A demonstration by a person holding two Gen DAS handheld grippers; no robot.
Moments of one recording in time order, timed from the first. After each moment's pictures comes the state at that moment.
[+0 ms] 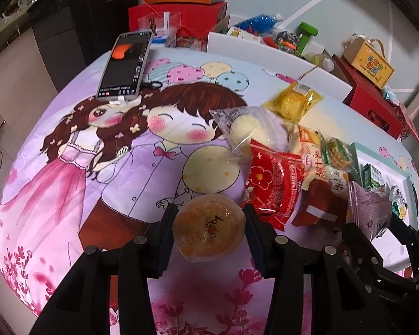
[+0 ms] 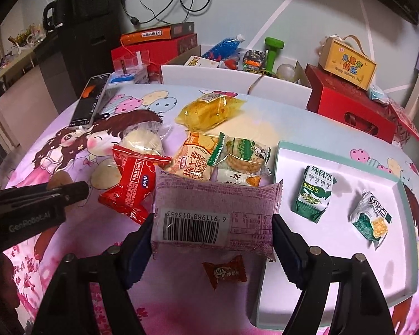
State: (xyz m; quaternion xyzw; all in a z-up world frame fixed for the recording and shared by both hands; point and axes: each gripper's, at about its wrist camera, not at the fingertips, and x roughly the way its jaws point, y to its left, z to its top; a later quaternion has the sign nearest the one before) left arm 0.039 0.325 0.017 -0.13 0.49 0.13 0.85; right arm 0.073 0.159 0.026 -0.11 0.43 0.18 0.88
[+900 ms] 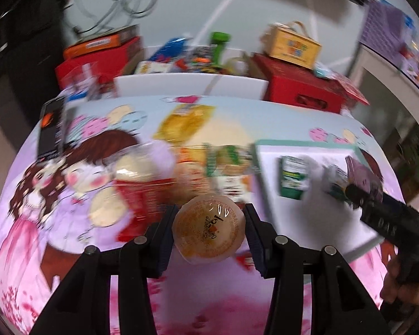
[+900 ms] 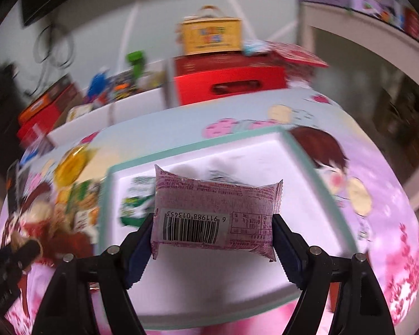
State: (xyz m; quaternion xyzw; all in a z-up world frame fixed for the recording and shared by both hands) left arm 0.063 0.191 0.058 -0.04 0.45 -0.02 0.89; right arm 0.108 -0.039 0.056 0.05 0.44 -0.03 0.90
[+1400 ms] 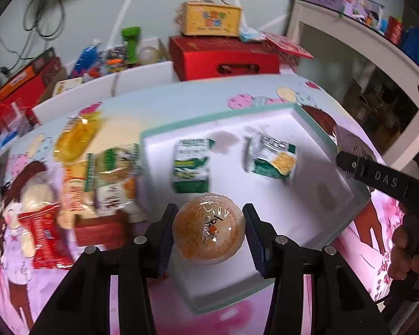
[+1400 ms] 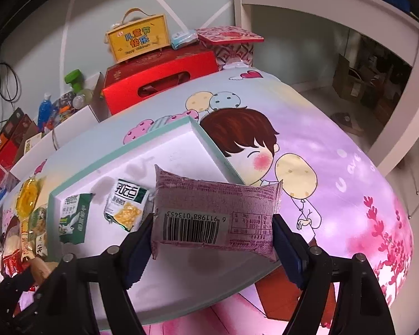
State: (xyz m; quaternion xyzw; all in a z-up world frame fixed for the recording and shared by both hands) left arm 0.084 0.079 0.025 0.03 0.47 -0.13 0.87; right arm 0.103 -0.122 0.045 0.10 0.46 -0.13 0.87
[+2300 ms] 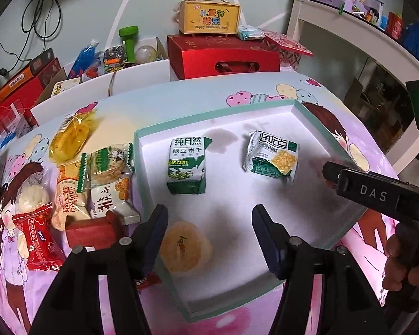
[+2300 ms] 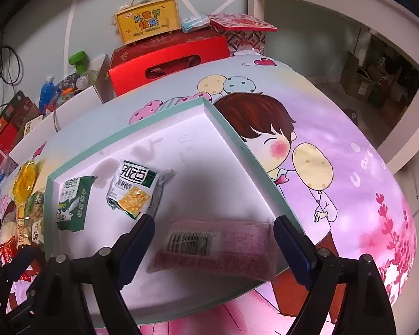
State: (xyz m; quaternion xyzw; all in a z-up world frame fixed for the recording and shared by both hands) left arm 0.084 0.079 0.025 0.03 0.46 -0.12 0.88; right arm 0.110 -0.106 0.031 0.08 0.49 -0.11 0.86
